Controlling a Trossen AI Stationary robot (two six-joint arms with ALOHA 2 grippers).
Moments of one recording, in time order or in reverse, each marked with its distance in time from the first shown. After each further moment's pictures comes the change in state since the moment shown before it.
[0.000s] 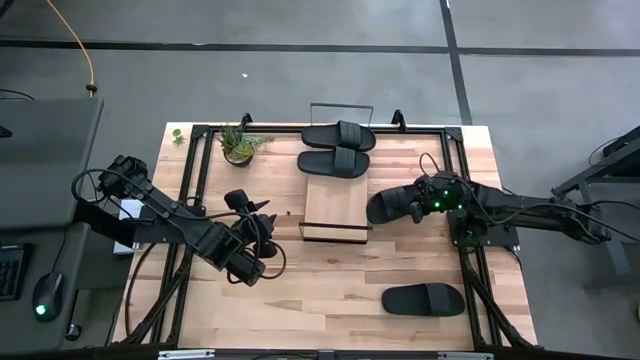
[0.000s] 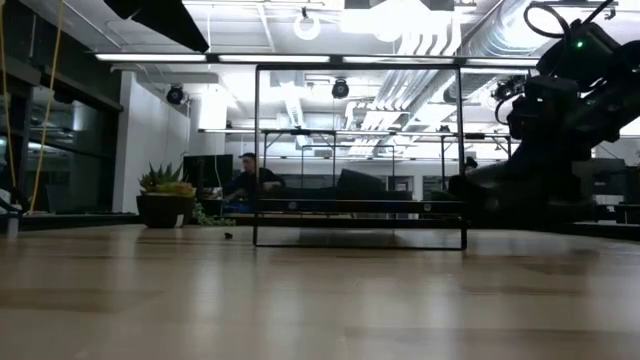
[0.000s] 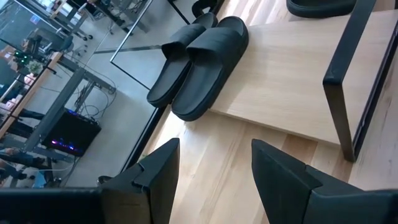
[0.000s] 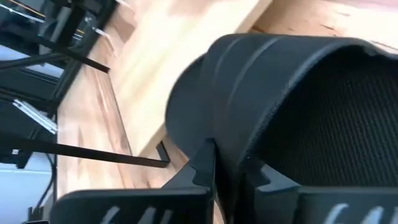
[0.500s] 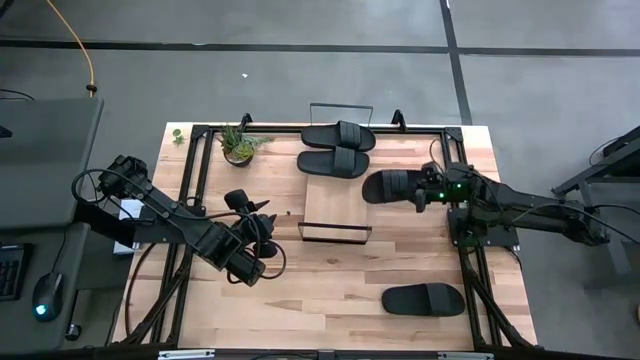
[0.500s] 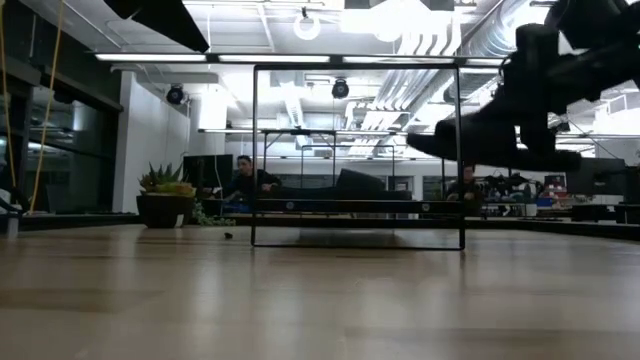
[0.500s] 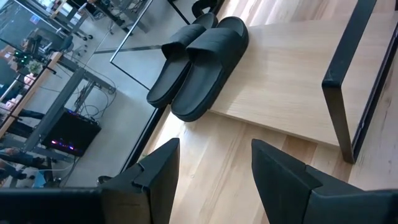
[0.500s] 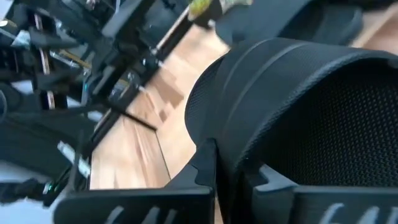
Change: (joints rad) left arm 0.000 0.000 0.000 0.000 0.000 0.000; right arm 0.016 -0.069 0.138 0.019 0.090 0.007
